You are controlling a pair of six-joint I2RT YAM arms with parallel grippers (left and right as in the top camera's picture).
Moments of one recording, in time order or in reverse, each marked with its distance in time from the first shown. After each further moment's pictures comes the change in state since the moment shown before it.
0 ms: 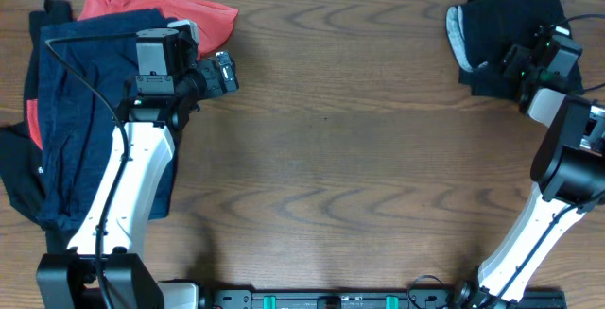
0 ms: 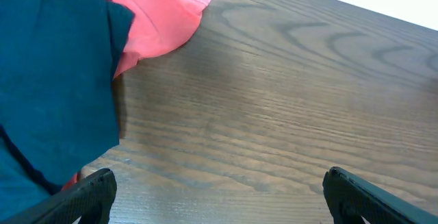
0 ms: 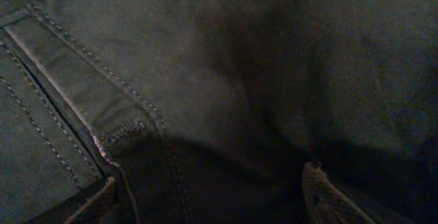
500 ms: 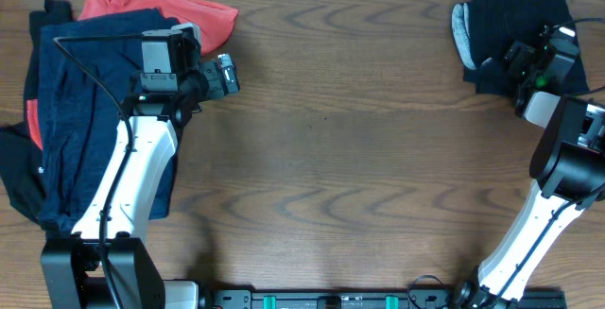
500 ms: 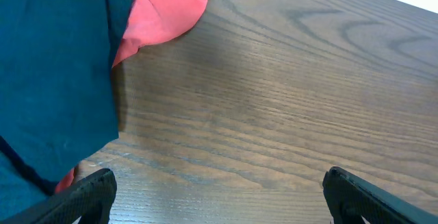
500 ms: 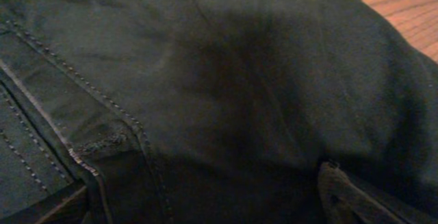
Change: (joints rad) left arm 0.000 0.042 0.000 0.001 -0.004 0.000; right arm 0.000 0.027 -0.010 0.111 0.098 0.003
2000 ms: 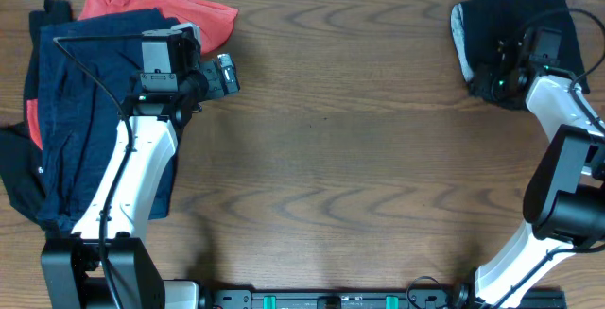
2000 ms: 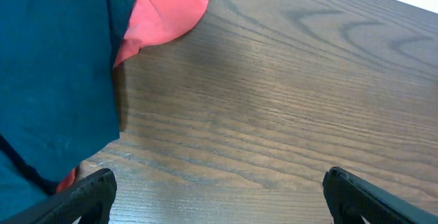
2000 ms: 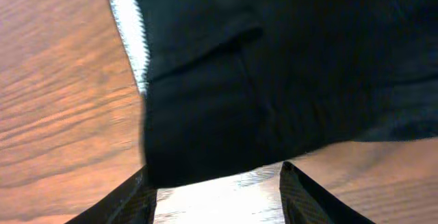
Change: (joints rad) left arm 0.000 0.000 0.000 0.000 -0.003 0.000; right arm 0.124 -0.343 -0.019 -0.937 -0.179 0.014
